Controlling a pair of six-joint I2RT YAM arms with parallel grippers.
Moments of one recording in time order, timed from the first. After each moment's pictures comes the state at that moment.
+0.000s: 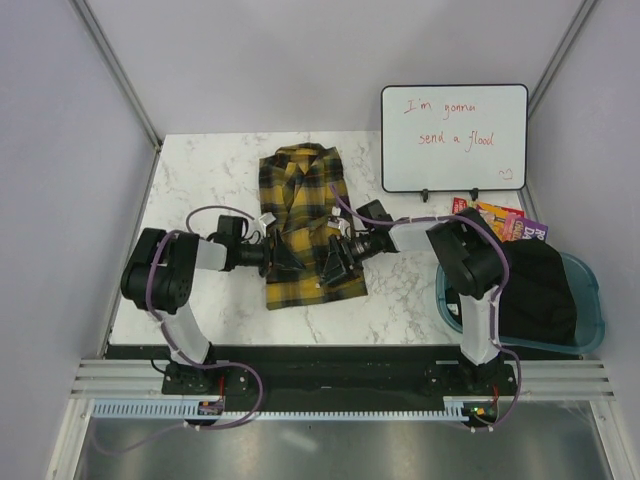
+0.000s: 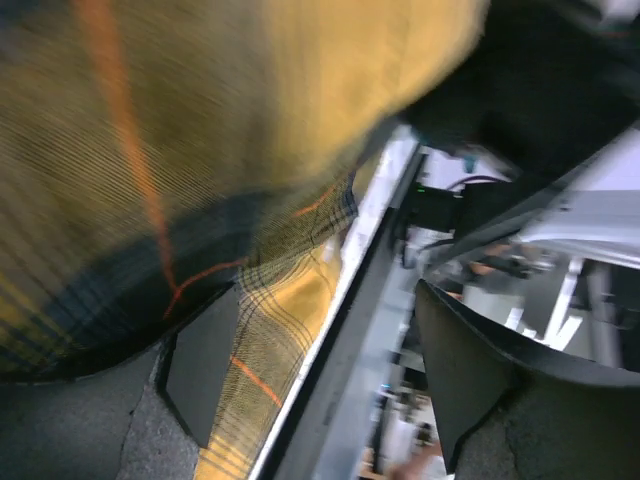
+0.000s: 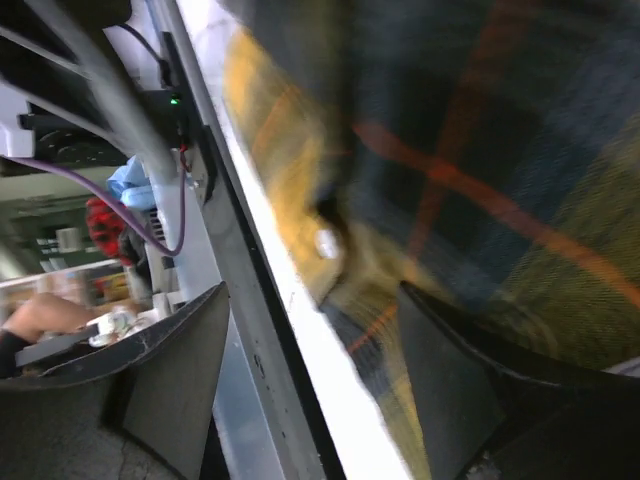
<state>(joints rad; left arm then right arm) -0.17 1.75 0.66 0.19 1.07 -0.54 0.54 1.96 1.10 -0.12 -1.03 0.35</state>
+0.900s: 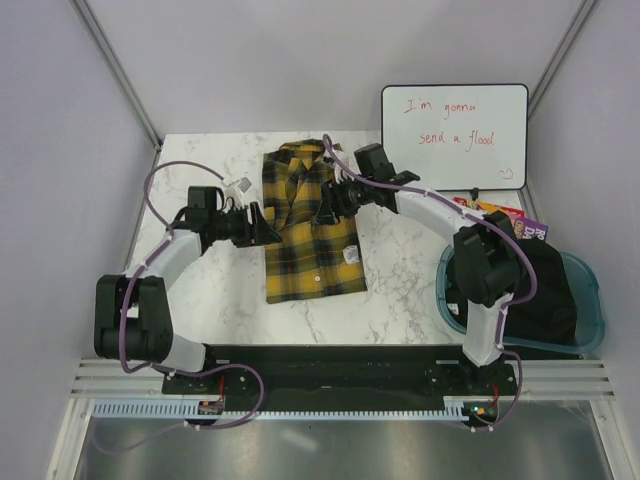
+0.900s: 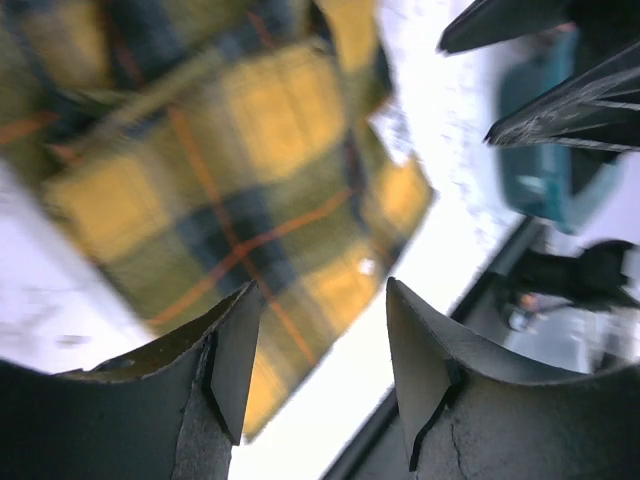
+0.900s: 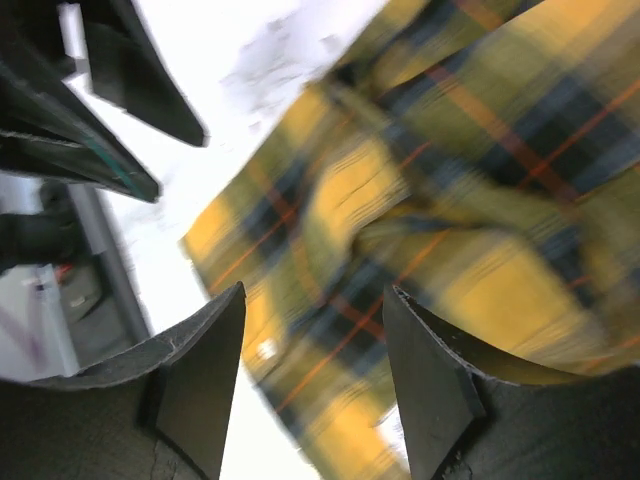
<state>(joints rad) -0.07 1.42 0.82 -0.22 0.82 -0.25 0.52 1.90 1.47 -0.31 -0.70 0.11</state>
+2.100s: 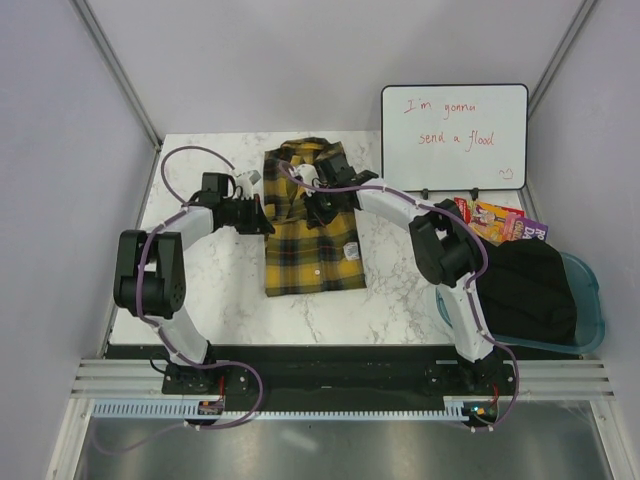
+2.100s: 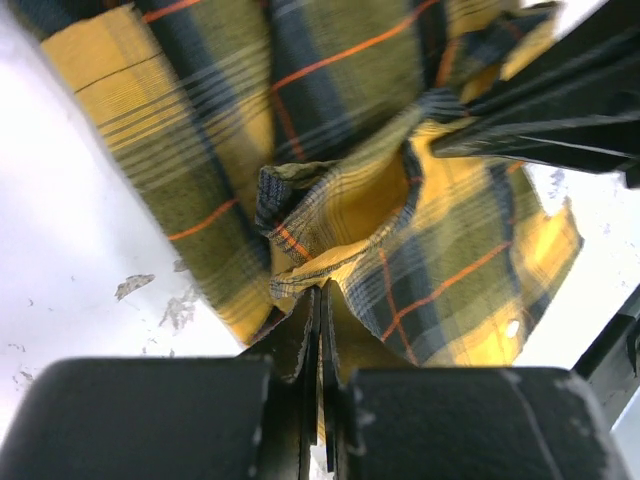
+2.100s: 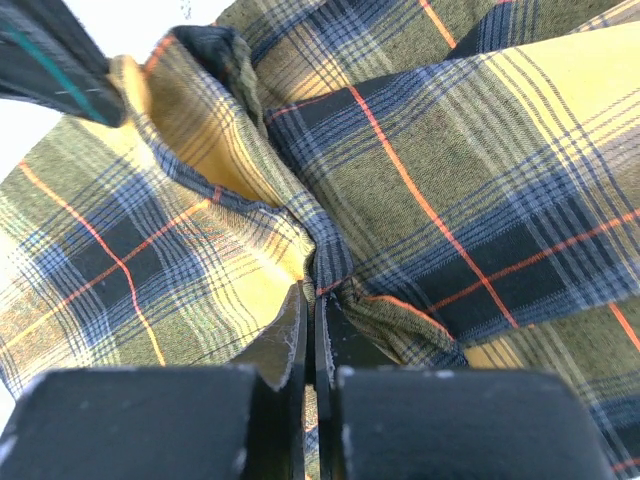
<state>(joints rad) -0.07 1.76 1.05 -0.23 0.64 -0.07 0.61 2.27 1.83 -0.48 -0.46 -0.19</state>
